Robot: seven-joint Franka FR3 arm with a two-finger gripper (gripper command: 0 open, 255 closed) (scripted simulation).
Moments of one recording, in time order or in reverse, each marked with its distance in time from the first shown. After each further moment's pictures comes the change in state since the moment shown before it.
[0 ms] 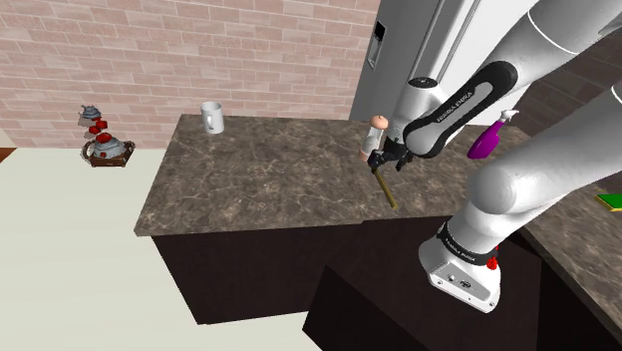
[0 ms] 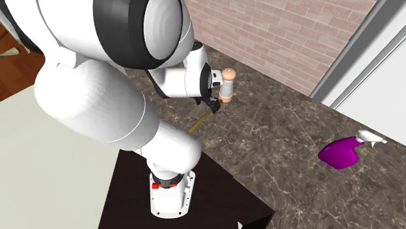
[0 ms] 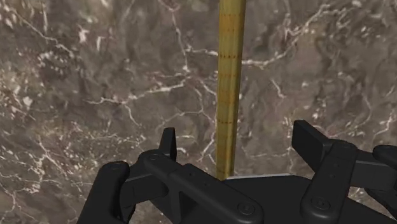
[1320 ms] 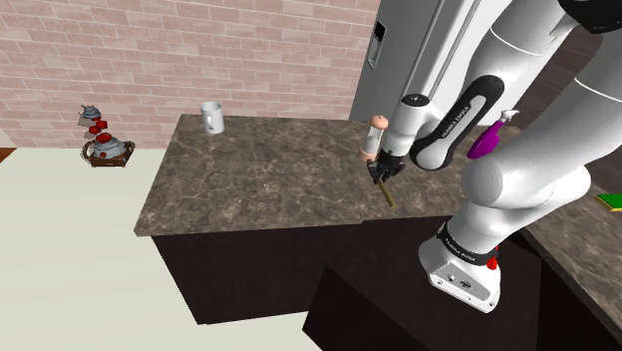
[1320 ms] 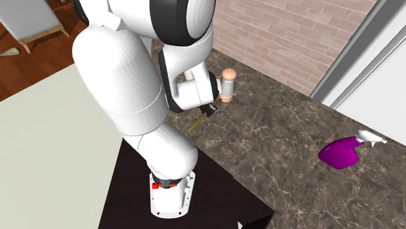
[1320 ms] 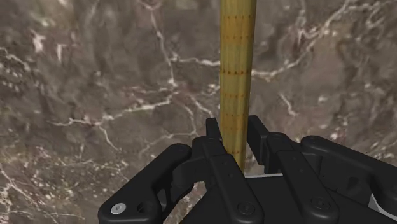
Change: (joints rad) arm -0.208 0.234 0.103 0.054 -0.421 0.184 0.345
